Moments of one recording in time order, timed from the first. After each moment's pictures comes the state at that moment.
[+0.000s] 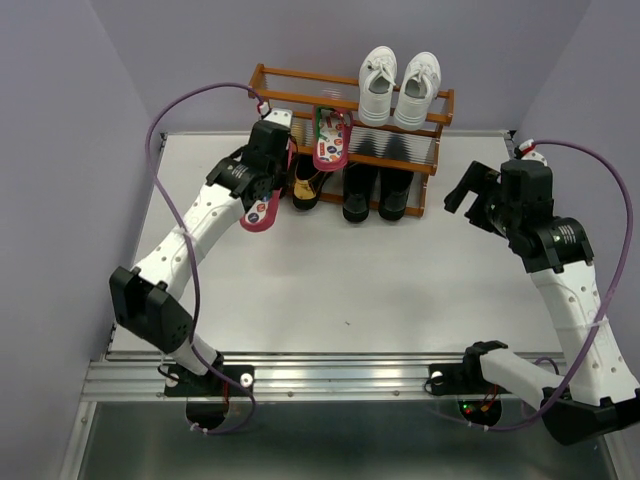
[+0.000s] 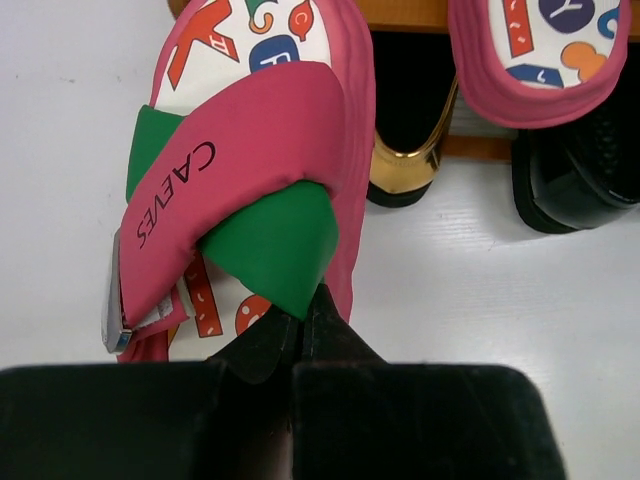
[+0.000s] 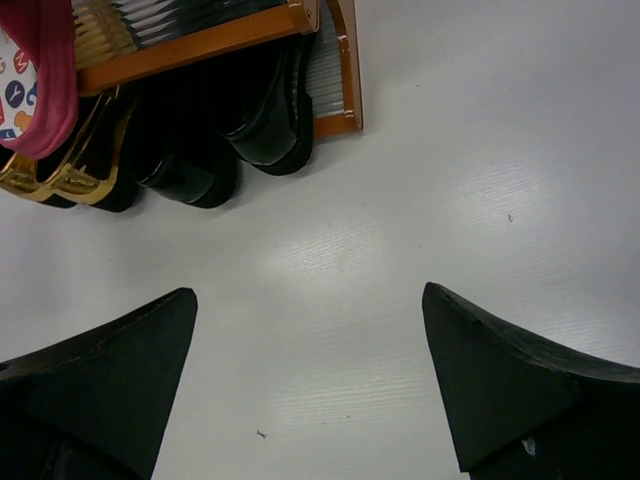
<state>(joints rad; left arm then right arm) -0.52 1.51 1.55 -0.70 -0.37 -0.20 0.22 1.02 1.35 -0.91 0.21 0.57</state>
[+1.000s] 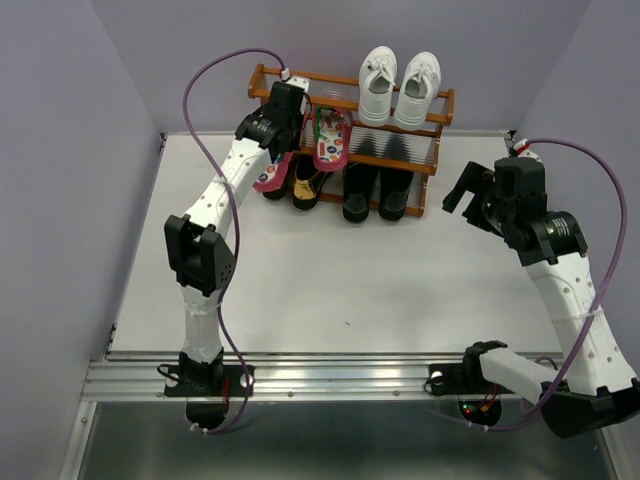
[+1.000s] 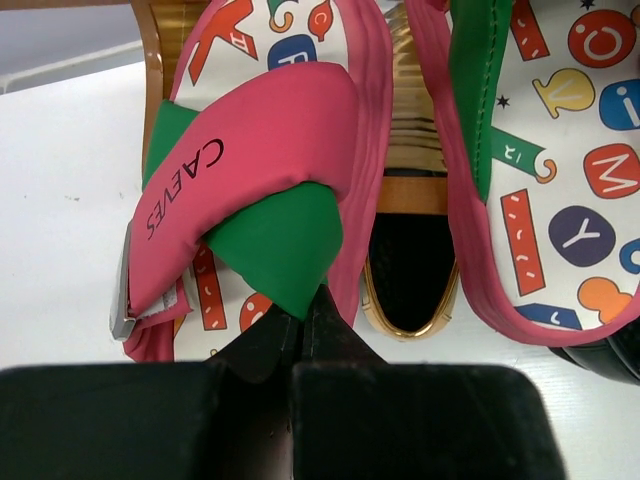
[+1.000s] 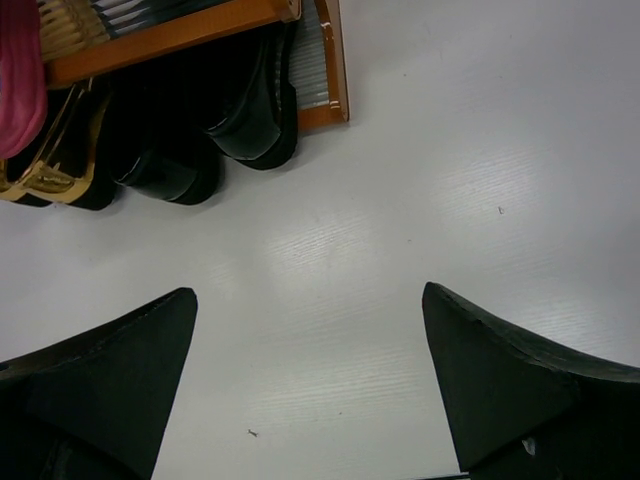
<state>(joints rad) -0.44 2.02 2.13 -0.77 -0.30 -0.06 0.22 1.05 1.35 -0.93 0.23 0.57</state>
